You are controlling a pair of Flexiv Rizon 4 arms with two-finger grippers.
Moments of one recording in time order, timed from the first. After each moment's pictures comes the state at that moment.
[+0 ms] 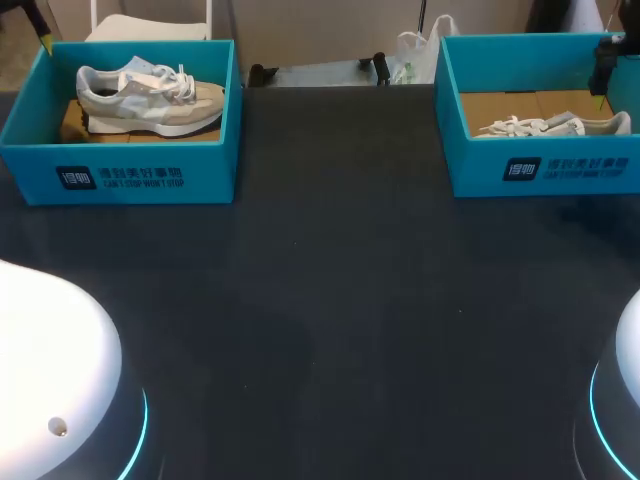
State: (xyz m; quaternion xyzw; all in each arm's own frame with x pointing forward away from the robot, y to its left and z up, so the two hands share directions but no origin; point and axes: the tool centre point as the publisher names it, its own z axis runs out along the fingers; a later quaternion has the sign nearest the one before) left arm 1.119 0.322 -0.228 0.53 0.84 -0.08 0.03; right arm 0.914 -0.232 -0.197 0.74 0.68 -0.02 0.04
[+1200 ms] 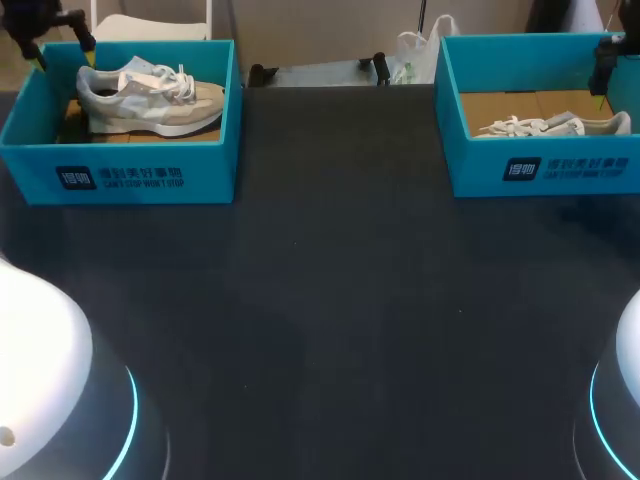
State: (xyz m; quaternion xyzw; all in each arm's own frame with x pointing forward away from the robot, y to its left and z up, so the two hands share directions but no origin) left arm 1.192 0.277 -0.291 0.70 0.72 -0.02 0.05; right arm 0.914 -0.232 -0.196 0.74 0.68 -0.02 0.04
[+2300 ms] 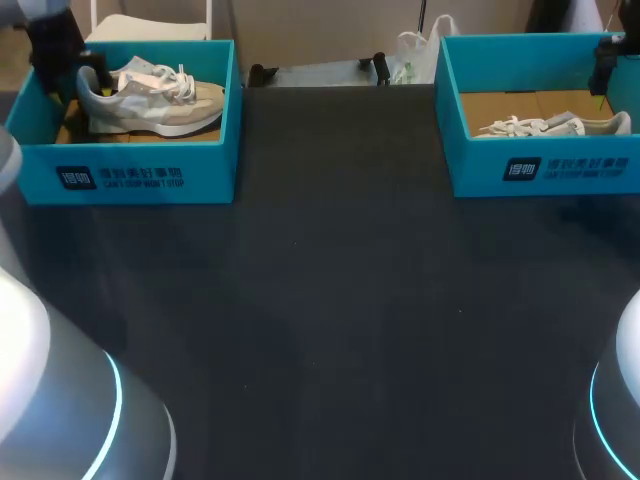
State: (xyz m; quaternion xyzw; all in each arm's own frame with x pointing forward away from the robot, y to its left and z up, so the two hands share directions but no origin) left arm 1.198 0.274 -0.376 0.70 0.71 -0.03 0.01; right arm 0.914 -0.231 -0.196 0.74 0.68 -0.02 0.04
